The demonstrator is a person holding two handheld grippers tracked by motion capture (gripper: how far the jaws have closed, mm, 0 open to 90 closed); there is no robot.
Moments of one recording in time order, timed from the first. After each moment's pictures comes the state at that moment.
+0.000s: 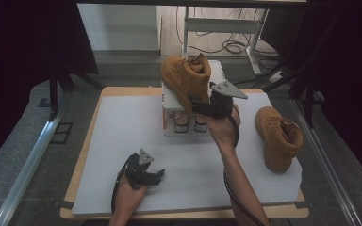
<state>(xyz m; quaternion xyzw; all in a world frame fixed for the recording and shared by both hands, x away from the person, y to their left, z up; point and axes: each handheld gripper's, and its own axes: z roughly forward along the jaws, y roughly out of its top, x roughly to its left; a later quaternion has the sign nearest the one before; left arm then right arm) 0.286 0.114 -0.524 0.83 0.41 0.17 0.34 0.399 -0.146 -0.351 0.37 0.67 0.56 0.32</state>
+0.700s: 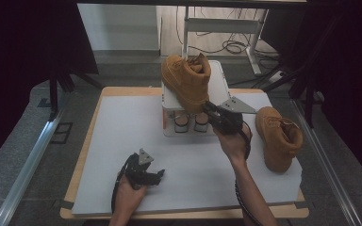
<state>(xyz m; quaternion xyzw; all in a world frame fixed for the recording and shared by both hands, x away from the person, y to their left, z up) 0.287 0.114 -0.524 0.83 0.41 0.16 0.34 0.366 -0.176 -0.372 0.34 0.72 0.53 0.29</state>
